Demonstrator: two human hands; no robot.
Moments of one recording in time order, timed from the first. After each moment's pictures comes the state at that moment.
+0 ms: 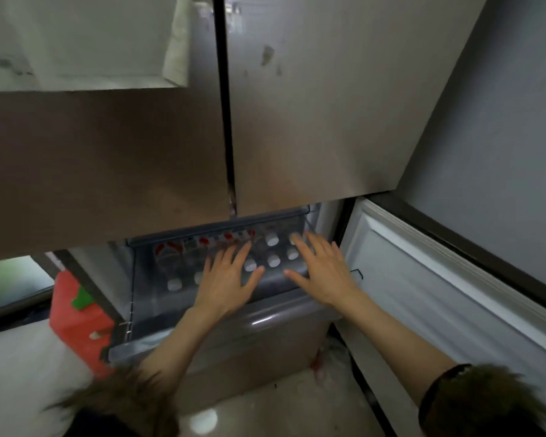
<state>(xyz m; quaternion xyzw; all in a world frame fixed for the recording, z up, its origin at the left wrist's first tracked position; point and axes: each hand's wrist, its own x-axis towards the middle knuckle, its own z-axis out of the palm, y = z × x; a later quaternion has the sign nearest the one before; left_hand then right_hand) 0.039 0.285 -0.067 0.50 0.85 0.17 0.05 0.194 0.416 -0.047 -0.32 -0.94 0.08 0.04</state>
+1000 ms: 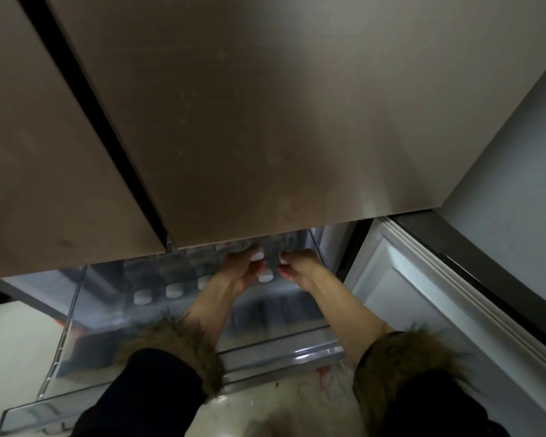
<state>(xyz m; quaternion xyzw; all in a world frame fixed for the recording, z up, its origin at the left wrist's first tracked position) 0.009 0.449 -0.125 -0.08 0.60 0.66 0.44 0.093 0.534 -0.123 -0.51 -0.45 0.73 0.08</state>
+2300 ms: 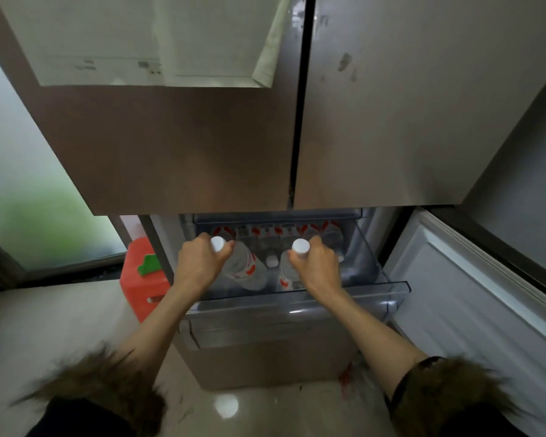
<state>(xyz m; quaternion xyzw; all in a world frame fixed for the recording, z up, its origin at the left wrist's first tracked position) -0.008 0.203 -0.022 0.24 0.92 0.31 0.02 0.127 0.351 -0.030 -0.40 -0.85 0.30 0.18</state>
